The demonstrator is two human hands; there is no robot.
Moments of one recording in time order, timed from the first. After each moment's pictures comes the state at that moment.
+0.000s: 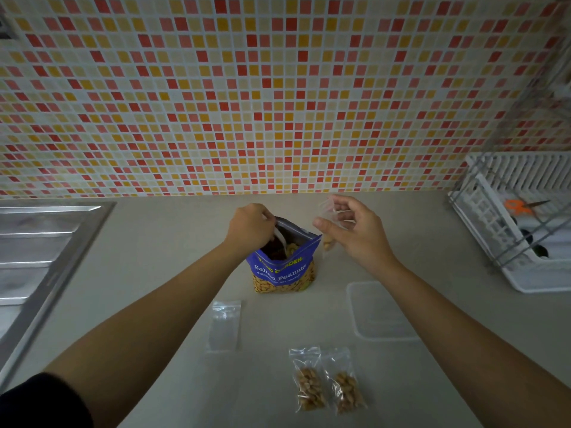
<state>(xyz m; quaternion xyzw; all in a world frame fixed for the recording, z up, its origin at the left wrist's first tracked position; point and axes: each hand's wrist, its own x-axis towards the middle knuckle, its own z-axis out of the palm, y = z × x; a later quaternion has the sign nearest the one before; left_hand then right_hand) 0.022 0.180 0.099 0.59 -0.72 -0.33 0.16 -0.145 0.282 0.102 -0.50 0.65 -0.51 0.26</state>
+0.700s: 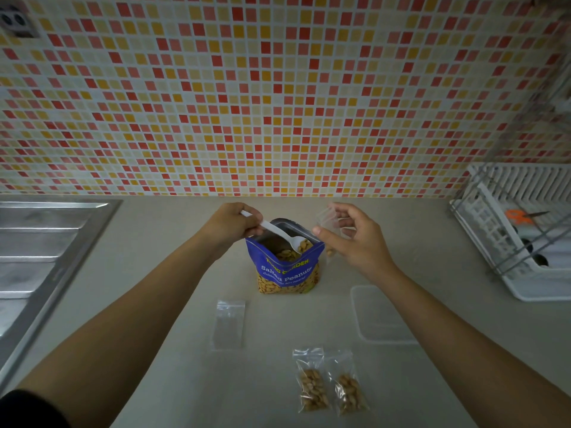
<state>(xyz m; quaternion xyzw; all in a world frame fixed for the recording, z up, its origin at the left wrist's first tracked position) 0.070 0.175 0.111 0.55 -0.58 -0.55 0.25 -0.131 0.287 0.099 -0.52 0.66 -0.48 0.25</state>
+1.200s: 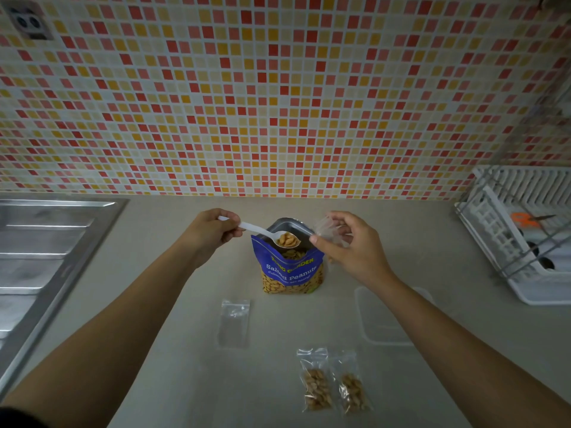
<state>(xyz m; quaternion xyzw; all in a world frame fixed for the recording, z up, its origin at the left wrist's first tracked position) 0.109 0.173 0.099 0.58 -0.50 -0.57 0.31 -0.121 0.288 0.089 -0.54 0.67 -0.46 0.22</state>
